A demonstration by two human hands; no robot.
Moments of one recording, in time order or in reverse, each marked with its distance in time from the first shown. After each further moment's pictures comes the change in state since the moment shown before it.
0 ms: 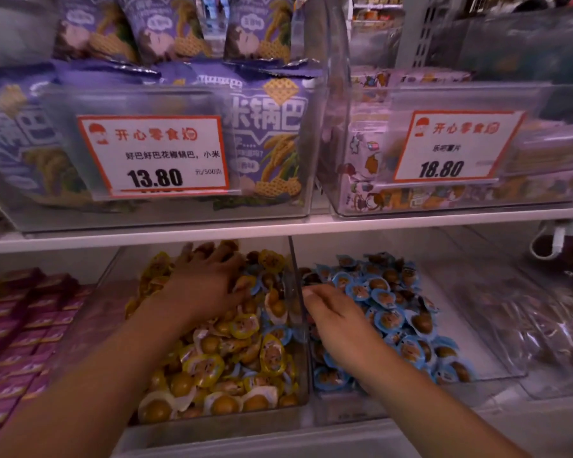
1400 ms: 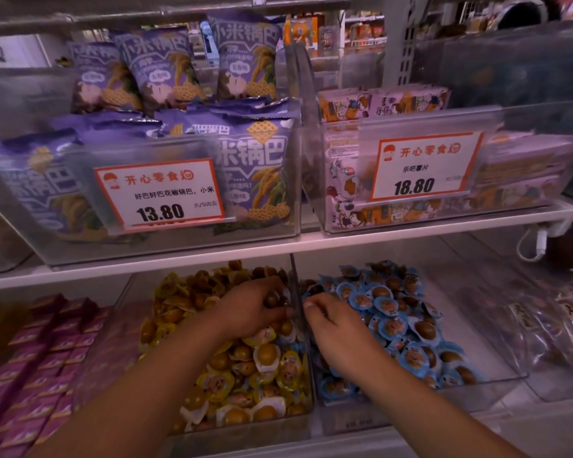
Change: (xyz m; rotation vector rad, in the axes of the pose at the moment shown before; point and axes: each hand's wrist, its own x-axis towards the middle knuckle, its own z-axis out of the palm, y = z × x) left_hand 0.011 0.047 -0.012 -0.580 -0.083 0.129; right_hand 0.001 -0.010 0.000 -0.112 0.042 -0.045
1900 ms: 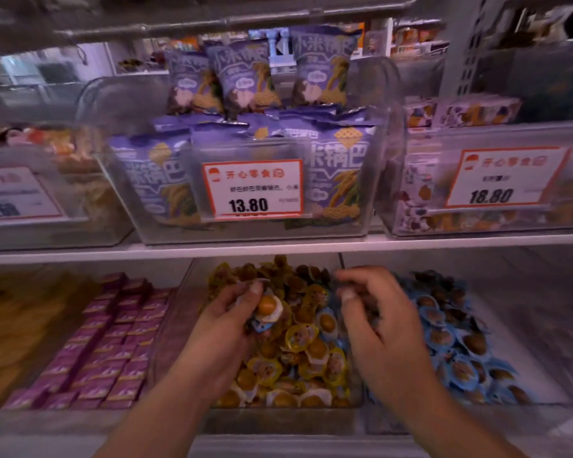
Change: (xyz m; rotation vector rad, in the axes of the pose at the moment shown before) left_hand -0.116 0.019 -0.026 -1.485 0.518 -0.348; right_hand -0.040 -0.057 0.001 0.117 0.335 -0.503
